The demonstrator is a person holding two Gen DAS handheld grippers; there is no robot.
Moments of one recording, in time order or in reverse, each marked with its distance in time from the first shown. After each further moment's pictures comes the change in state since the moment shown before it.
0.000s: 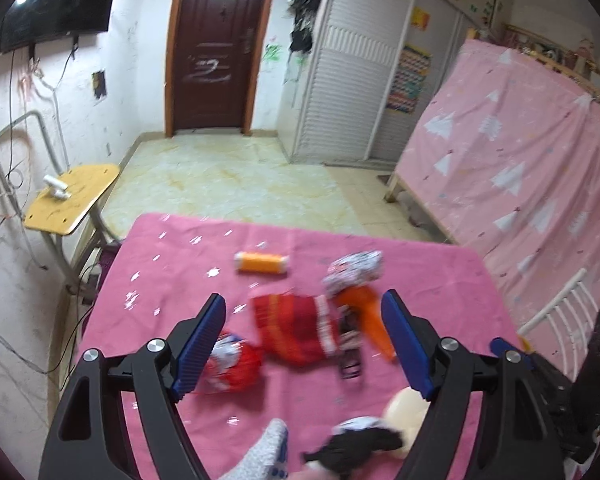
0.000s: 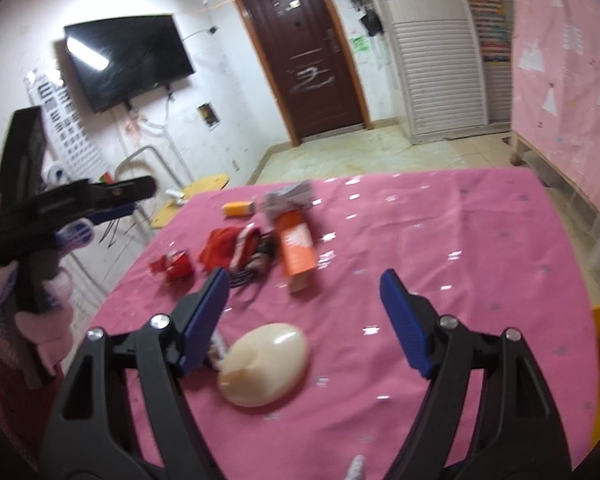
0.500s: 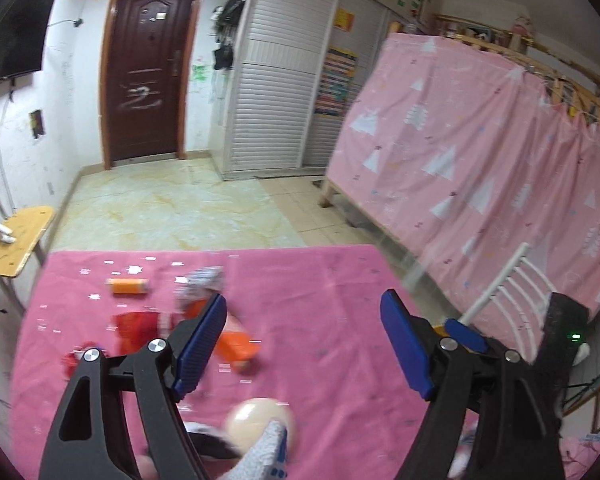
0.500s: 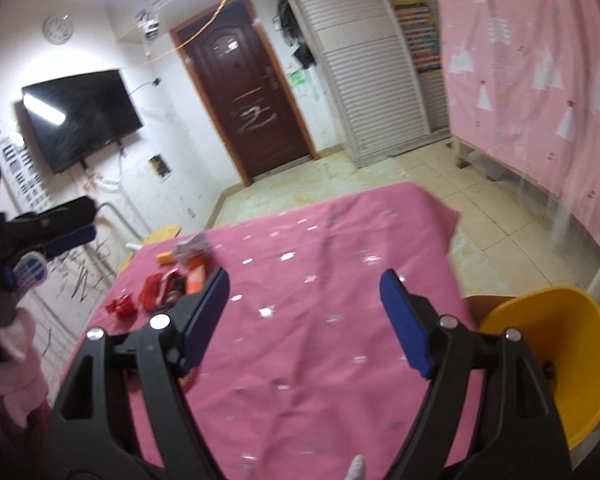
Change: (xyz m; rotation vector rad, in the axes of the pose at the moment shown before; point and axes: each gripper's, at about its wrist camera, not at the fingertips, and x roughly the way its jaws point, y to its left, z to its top) left arm -0.024 -0.138 -0.007 0.140 -0.067 -0.172; right arm -0.068 -0.096 -0.002 0.152 -0.141 -0.135
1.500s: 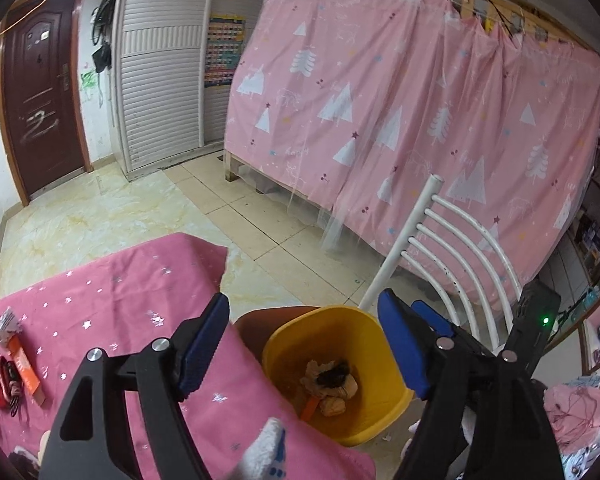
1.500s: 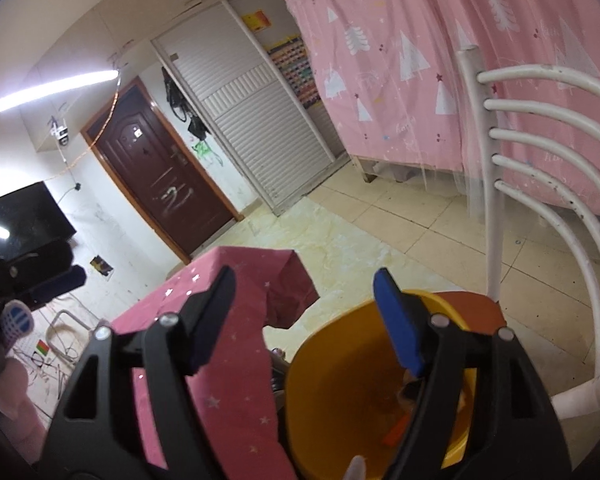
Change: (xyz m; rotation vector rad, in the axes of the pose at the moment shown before) left arm 0.083 -0.248 -0.020 0.236 0.127 -0.239; right arm -0.095 -0.205 -0.020 0.324 -0.206 -0.208
